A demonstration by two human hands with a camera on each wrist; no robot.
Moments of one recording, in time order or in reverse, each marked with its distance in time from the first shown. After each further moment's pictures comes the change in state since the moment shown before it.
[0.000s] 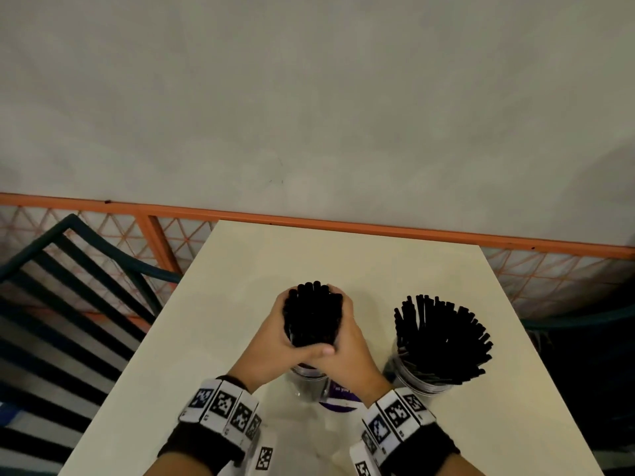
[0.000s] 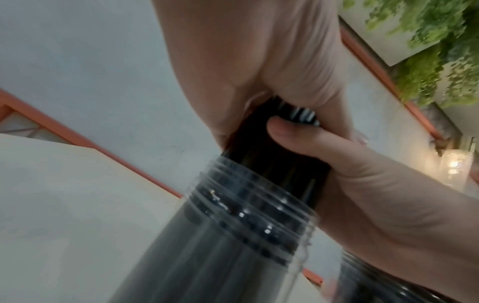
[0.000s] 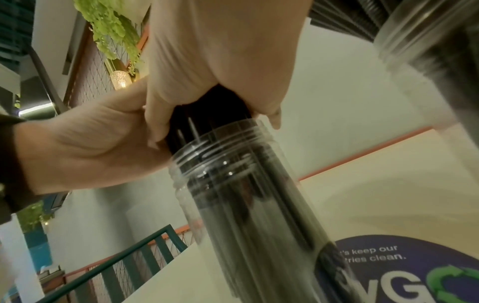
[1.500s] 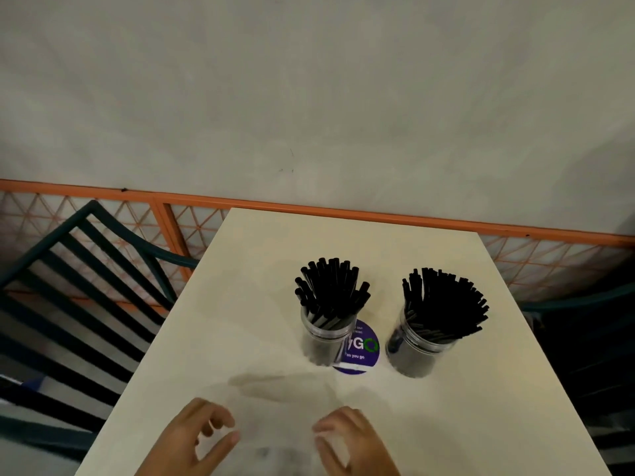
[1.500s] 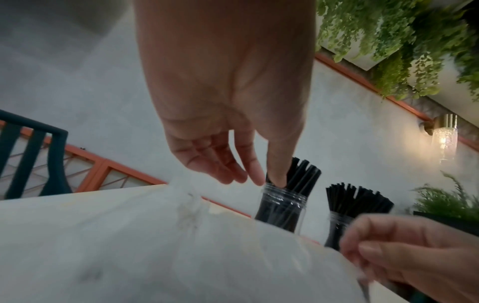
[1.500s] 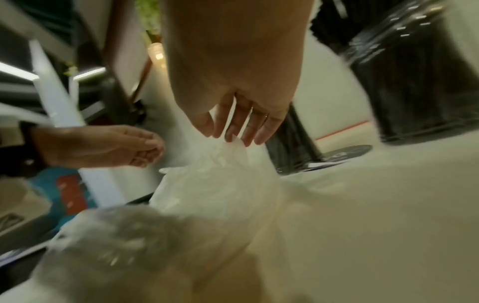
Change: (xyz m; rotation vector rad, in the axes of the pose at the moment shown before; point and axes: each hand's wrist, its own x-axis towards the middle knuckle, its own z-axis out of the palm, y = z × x) left_hand -0.183 -0.066 -0.073 0.516 0.136 -0.064; right_hand -0.160 0.041 0.047 -0.389 0.026 -0.216
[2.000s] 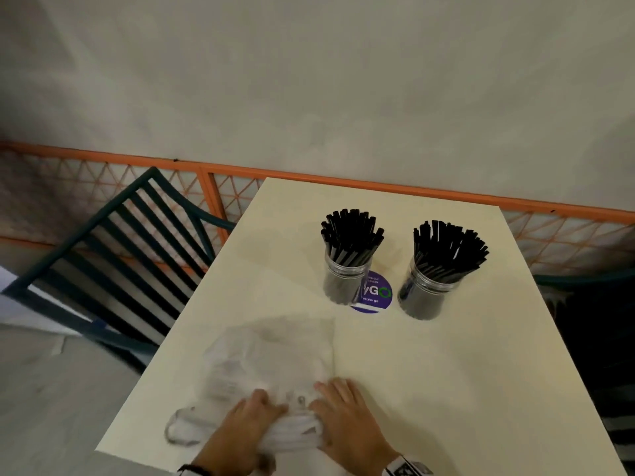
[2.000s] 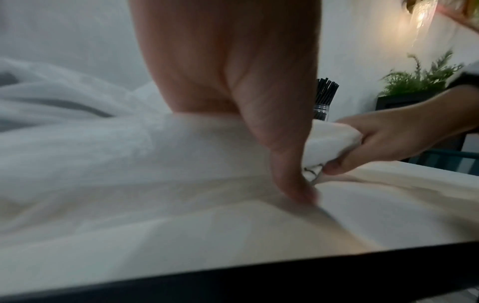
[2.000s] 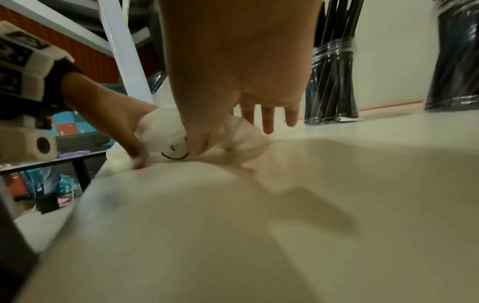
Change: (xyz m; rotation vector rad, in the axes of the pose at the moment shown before) left_hand -0.104 -0.043 0.084 0.460 -0.382 0.083; right_hand -0.079 -0.023 0.033 -0.502 -0.554 -0.109
